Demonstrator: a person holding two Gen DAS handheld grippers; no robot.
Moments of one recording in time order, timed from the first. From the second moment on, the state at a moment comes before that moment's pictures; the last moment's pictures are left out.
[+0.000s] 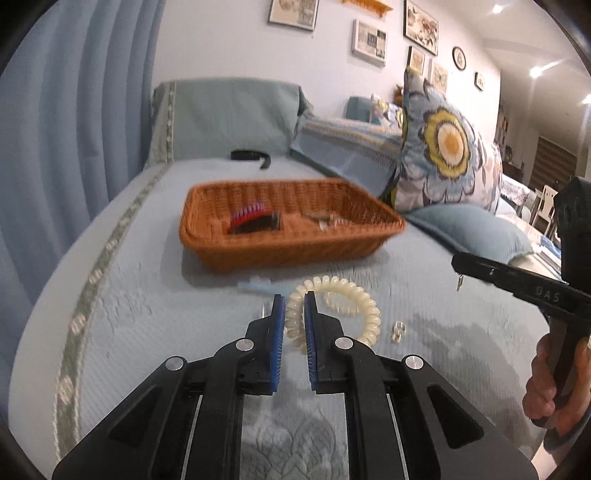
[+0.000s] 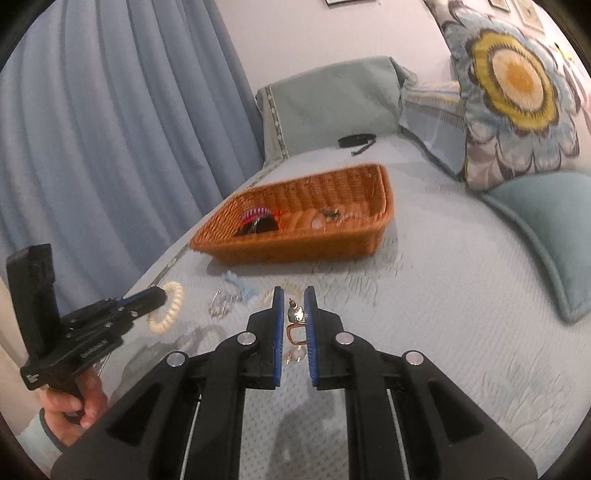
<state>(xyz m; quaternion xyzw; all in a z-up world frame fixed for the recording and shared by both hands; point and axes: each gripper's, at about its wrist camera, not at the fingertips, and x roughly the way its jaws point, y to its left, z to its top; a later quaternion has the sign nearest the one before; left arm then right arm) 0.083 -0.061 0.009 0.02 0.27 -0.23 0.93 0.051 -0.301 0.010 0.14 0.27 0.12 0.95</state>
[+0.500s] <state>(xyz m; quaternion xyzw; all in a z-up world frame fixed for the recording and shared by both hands) 0.183 -0.063 0.047 -0.03 0.22 -0.19 0.96 0.153 -0.288 0.080 0.05 0.21 0.08 0.97</state>
